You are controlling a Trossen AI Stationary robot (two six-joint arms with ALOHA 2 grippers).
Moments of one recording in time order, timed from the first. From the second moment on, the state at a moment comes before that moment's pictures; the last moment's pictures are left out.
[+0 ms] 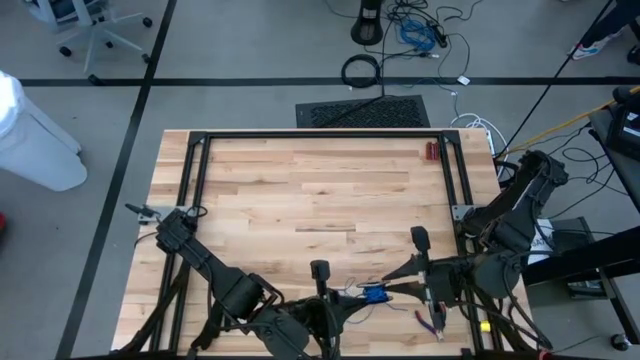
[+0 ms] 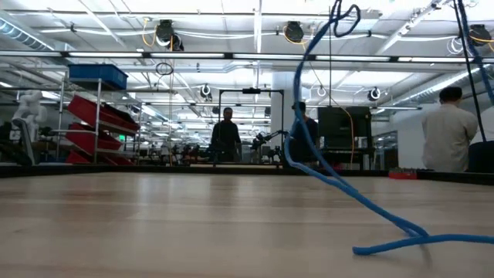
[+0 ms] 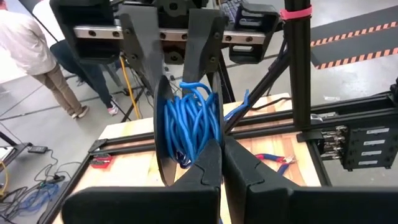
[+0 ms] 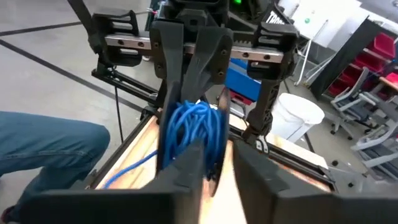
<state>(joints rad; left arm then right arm) -0.64 2.12 2.35 -0.57 -0.81 0.03 0.84 1.28 1.34 -0.34 0.69 -0.16</state>
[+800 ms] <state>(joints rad) -0.71 2.11 2.36 -0.57 -0.86 0.12 0.83 1.23 1.33 -0.34 0.75 -0.12</state>
